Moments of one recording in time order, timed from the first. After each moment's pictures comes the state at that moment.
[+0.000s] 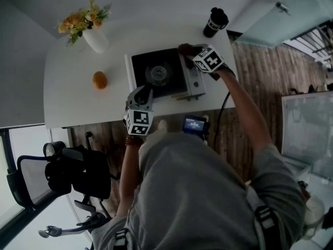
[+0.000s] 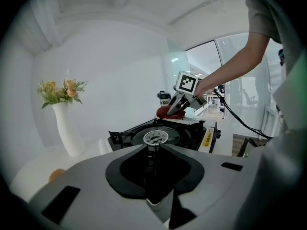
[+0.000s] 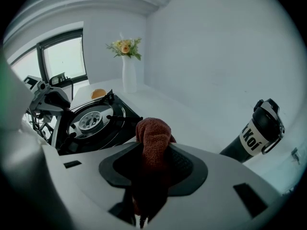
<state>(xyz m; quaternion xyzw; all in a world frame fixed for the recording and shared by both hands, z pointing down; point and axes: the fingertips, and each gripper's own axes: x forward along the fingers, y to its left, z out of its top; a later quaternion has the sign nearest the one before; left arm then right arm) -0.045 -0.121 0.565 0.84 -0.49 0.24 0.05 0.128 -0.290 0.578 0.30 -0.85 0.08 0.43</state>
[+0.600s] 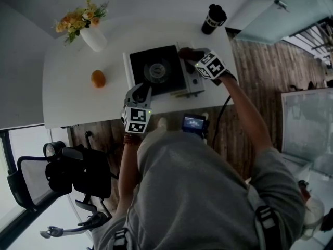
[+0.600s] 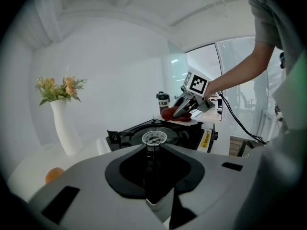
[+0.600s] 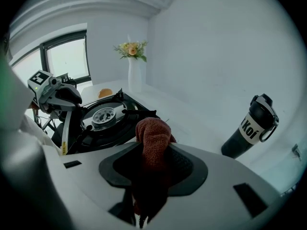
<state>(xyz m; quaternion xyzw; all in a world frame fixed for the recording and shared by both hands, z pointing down) -0.044 -0.120 0.563 0.84 -0.48 0.23 0.06 0.134 -0.252 0.579 0.29 -0.85 0.08 0.42</state>
